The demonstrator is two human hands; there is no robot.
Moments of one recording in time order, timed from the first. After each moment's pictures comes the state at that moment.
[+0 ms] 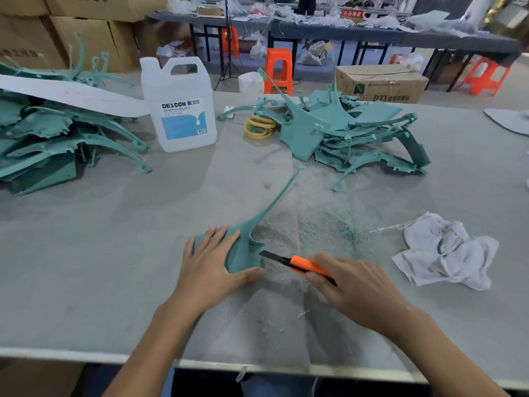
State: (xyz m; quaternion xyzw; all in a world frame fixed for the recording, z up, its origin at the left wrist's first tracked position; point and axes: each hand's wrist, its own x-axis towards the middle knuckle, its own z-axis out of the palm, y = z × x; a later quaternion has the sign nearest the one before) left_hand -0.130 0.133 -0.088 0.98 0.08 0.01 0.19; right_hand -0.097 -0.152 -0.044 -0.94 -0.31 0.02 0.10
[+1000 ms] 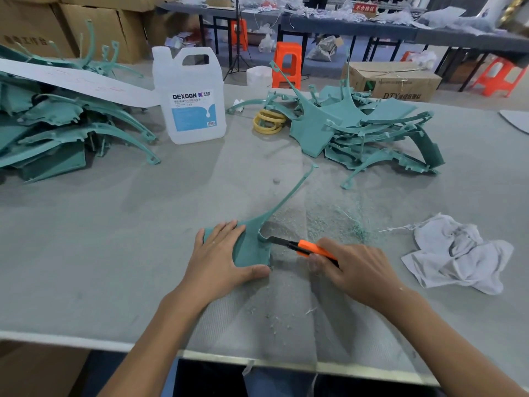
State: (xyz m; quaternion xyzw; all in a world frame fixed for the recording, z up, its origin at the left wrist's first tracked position) left_hand -0.127 0.139 -0.082 0.97 0.05 -0.01 0.24; right_hand -0.067 -0.142 -0.050 -0.95 -0.31 -0.02 0.08
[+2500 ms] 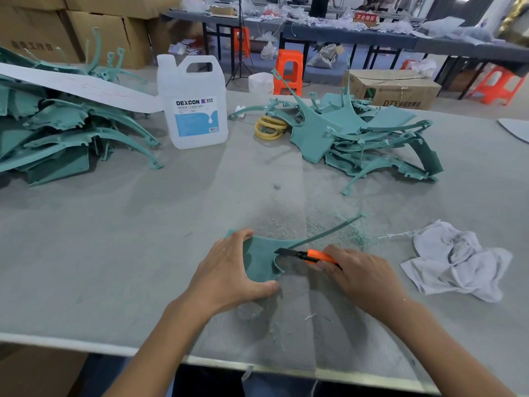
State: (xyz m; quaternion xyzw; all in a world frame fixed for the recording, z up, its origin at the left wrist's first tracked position) left_hand -0.138 0.118 -0.077 0.95 0.06 0.04 0.30; right_hand -0.068 -0.147 -0.048 -0.96 -0.26 0.02 0.02
